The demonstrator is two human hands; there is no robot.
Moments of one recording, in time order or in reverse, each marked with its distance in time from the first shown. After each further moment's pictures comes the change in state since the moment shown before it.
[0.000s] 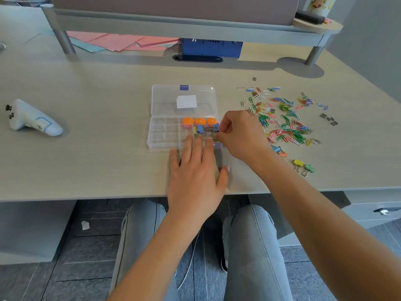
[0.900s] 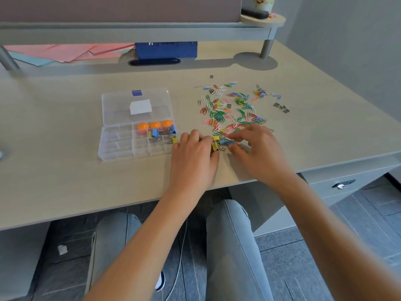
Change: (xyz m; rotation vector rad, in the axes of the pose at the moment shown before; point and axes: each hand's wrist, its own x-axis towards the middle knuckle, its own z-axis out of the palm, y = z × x) left_hand 0.046 0.075 0.013 -0.155 0.033 0.164; right_hand -0.072 0.105 -0.063 -0.111 0.104 0.029
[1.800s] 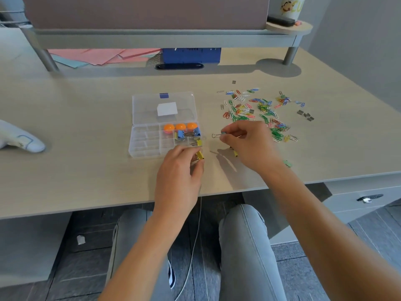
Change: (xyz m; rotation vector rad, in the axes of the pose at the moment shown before) left_hand -0.049 -0.054 -0.032 -0.353 0.229 -0.128; right_hand 0.031 -0.068 0.021 0.450 -0.017 0.163
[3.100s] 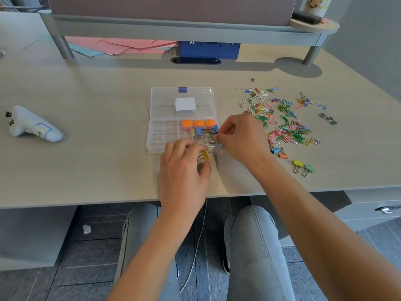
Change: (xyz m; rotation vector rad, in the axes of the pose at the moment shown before) left_hand -0.001 -0.023 -0.012 0.148 0.105 -0.035; right_hand 0.021 -0.026 0.057 -0.250 -0.016 -0.056
